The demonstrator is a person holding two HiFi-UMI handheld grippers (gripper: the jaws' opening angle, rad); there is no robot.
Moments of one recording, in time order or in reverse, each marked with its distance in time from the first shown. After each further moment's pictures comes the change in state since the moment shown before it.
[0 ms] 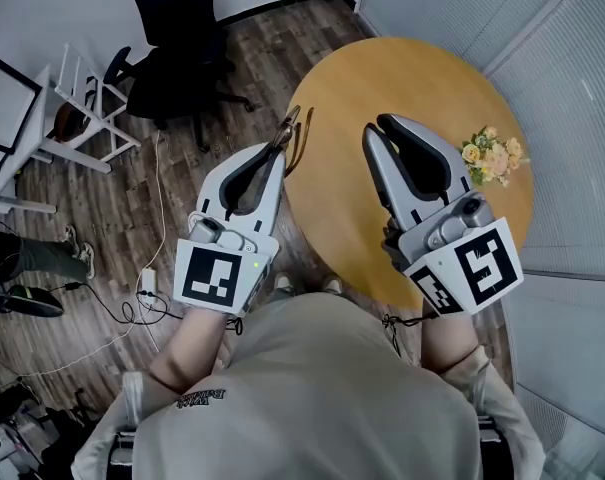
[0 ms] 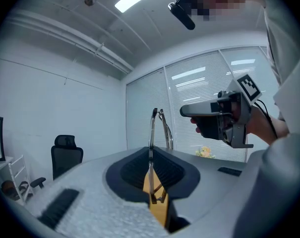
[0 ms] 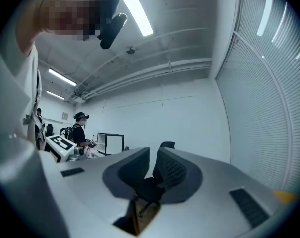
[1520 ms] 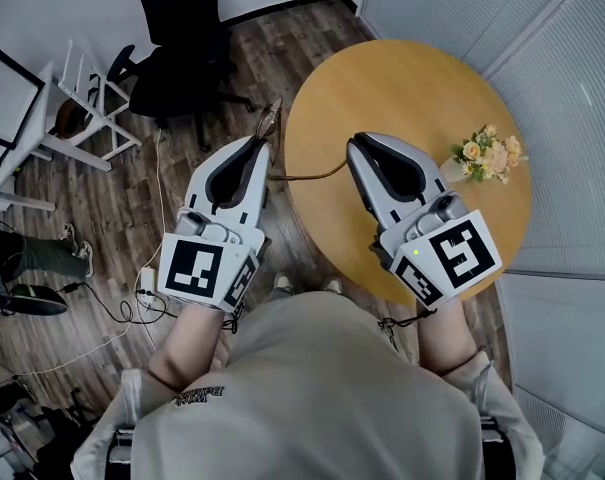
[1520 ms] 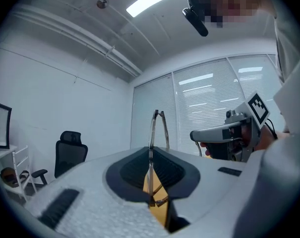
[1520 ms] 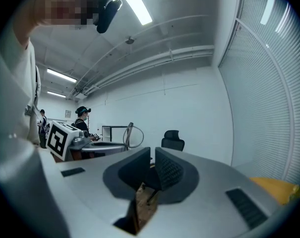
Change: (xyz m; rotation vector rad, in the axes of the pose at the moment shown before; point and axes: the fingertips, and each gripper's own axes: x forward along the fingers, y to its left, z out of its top) left arm -0.023 0.025 0.000 -0.072 -0.041 0.051; right arm 0.004 0.026 -0.046 0.037 0.116 0.040
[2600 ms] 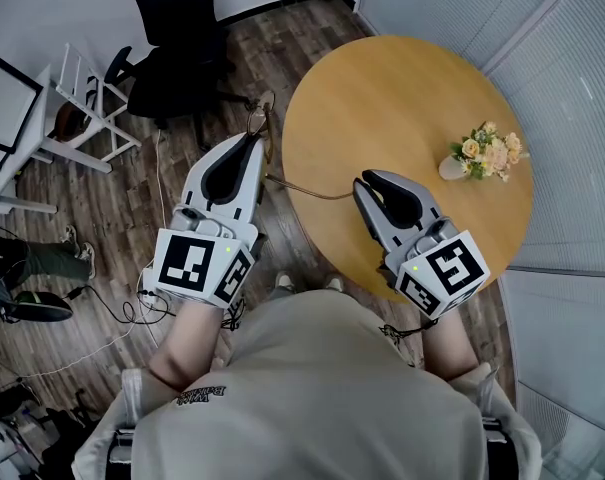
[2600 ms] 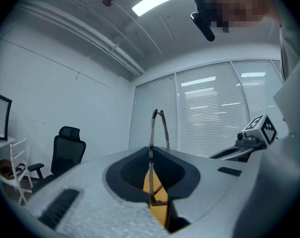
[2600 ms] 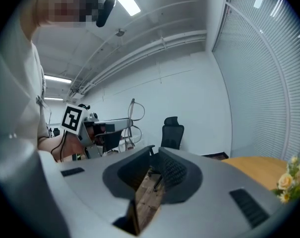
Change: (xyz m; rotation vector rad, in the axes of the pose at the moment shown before) left arm 0.010 0.005 -0.003 -0.060 -0.002 -0.003; right arm -0.030 -0.004 -0.068 0.100 0.121 0.013
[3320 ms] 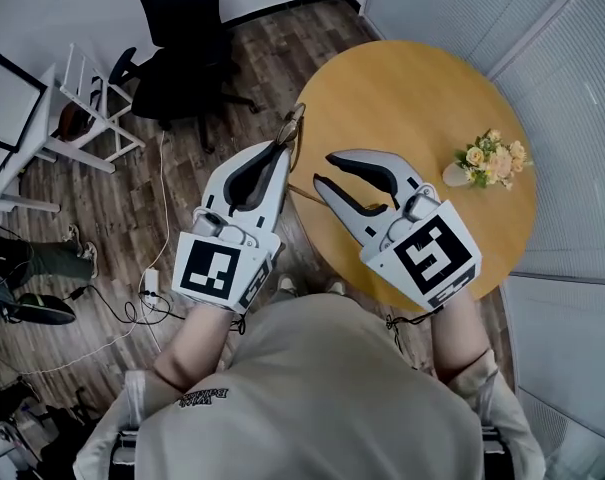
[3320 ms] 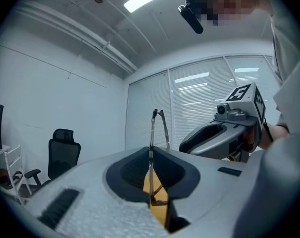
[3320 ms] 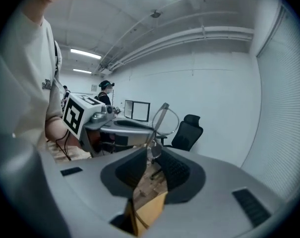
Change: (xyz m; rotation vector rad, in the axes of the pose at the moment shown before) left arm 0.017 -0.021 -0.006 0.069 0.028 -0.056; right arm 0.049 0.041 0.035 -0.350 0.188 0.212
